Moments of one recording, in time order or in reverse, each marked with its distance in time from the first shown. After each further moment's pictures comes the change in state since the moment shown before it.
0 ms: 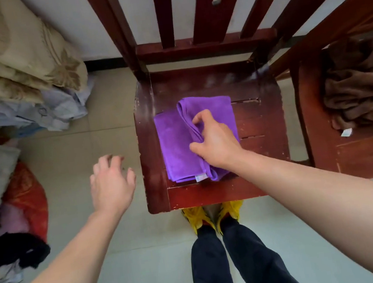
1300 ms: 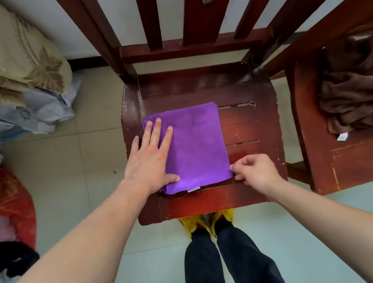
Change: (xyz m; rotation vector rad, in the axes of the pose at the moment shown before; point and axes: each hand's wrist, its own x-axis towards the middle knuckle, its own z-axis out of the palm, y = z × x) left_hand 0.043 0.089 0.018 0.392 -0.306 0.537; right_hand -0.032 0.113 -0.004 0.344 0.018 0.620
